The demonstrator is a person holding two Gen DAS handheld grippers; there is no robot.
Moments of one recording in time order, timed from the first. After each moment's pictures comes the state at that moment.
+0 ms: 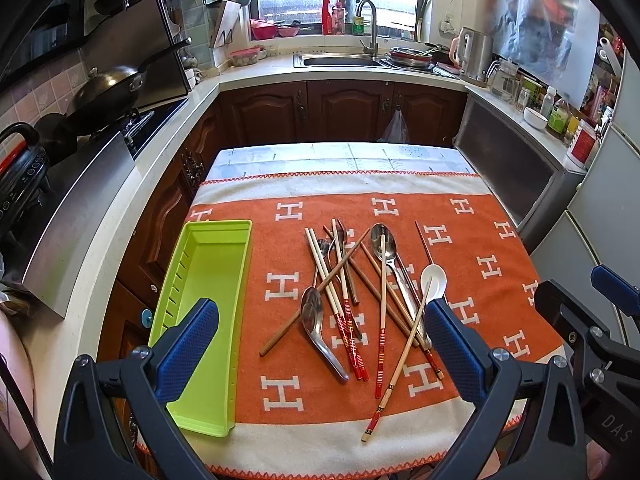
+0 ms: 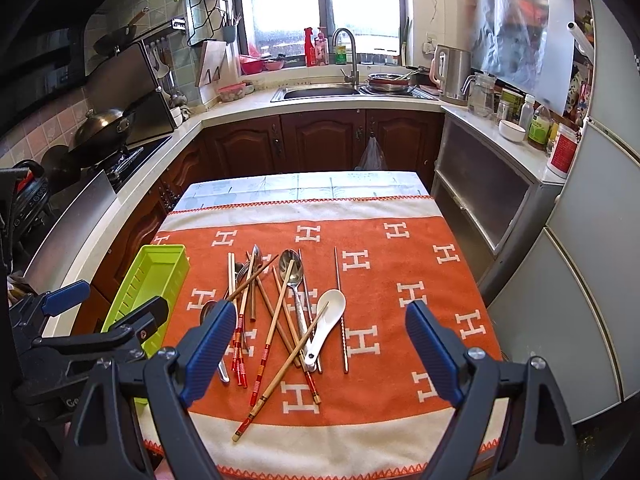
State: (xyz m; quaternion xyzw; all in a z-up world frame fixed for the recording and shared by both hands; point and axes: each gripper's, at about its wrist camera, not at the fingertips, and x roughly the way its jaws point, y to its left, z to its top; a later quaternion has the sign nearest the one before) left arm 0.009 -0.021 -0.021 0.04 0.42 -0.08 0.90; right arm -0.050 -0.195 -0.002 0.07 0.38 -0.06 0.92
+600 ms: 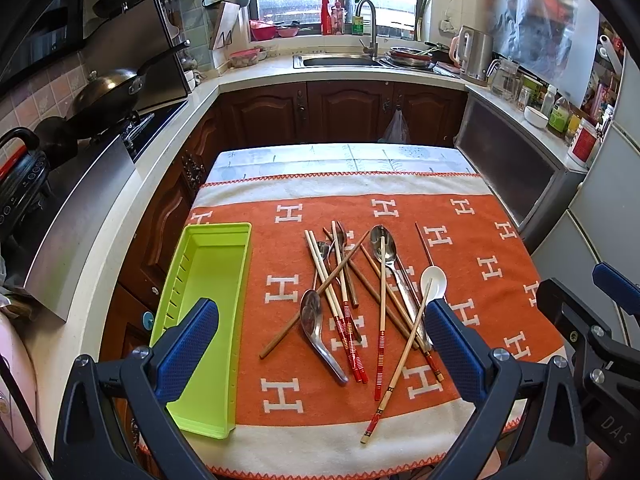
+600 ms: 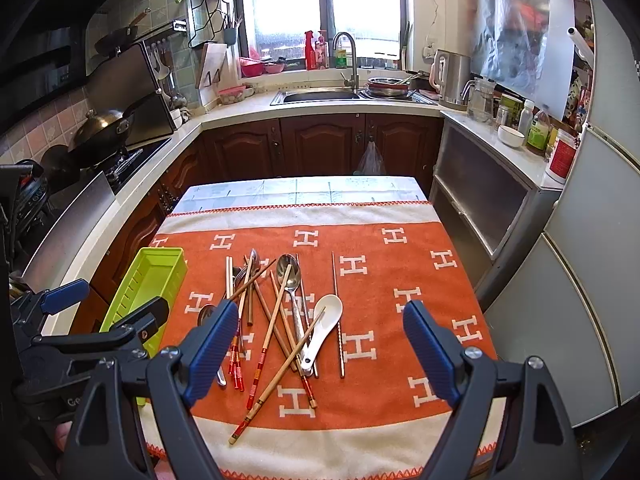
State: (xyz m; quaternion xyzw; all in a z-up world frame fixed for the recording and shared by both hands) left arm 0.009 -0.026 -0.017 0.04 0.42 -0.07 0.90; right arm -0.046 -0.195 -0.001 0.06 0.37 -0.07 0.92
